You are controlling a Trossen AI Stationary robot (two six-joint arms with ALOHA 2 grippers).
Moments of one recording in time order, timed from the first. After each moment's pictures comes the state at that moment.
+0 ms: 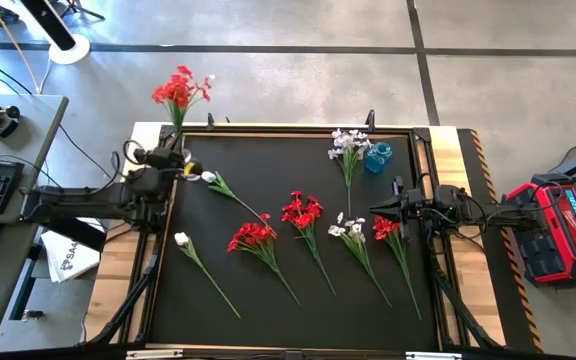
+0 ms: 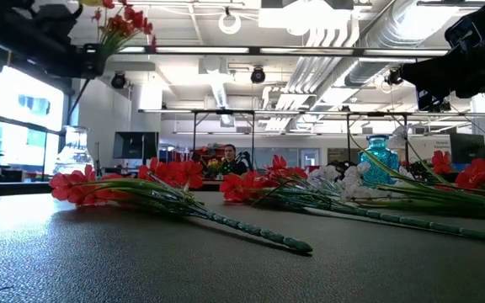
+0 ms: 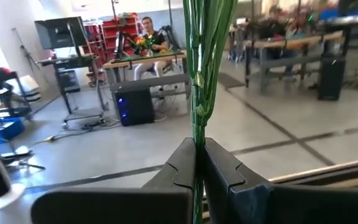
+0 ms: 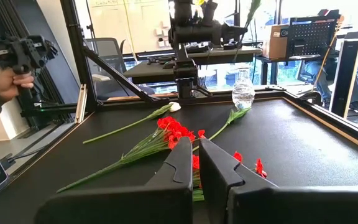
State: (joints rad) left arm 0.10 0.41 0.24 0.18 -1.32 0.10; right arm -0.04 0.02 0.01 0.01 -0.06 0.07
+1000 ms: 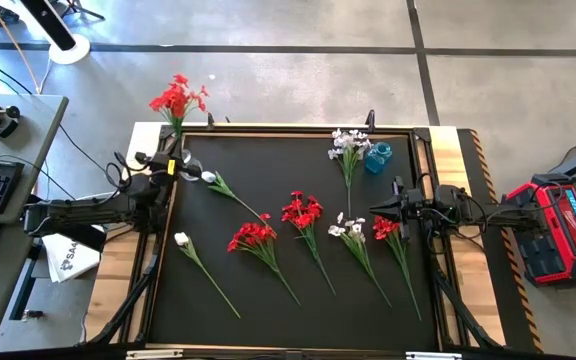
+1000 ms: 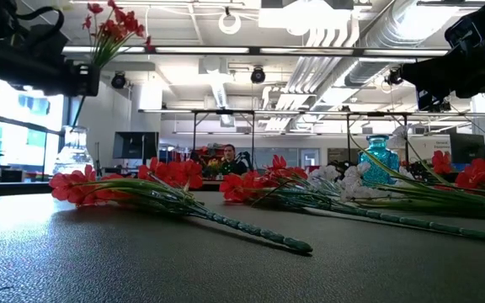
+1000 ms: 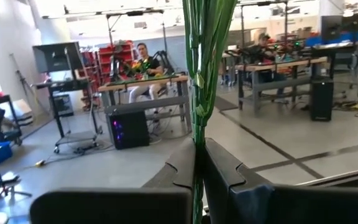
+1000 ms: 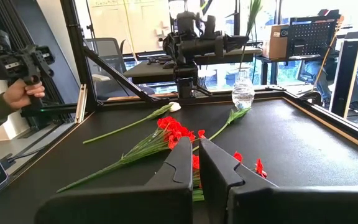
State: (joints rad) left arm 0.21 0.30 0.01 0.54 -1.17 0.34; right arm -0.04 0.02 0.01 0.01 -0.06 0.07
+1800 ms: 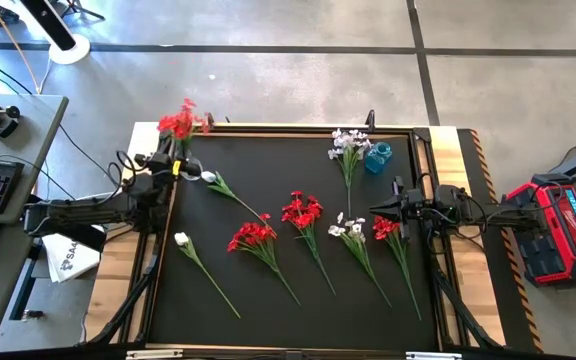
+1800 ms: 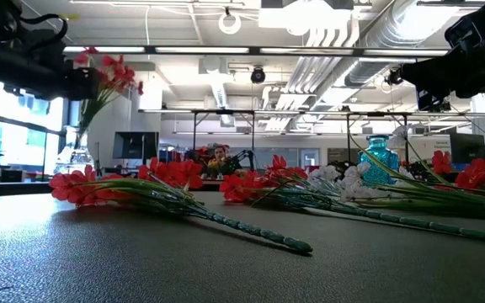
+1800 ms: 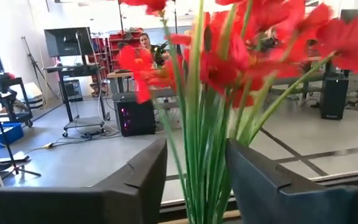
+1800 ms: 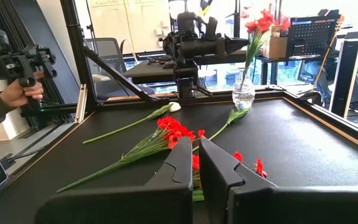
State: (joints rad) left arm 0.21 0.30 0.03 0.47 -1.22 0.26; right arm -0.04 0.02 0.01 0.01 -0.06 0.07
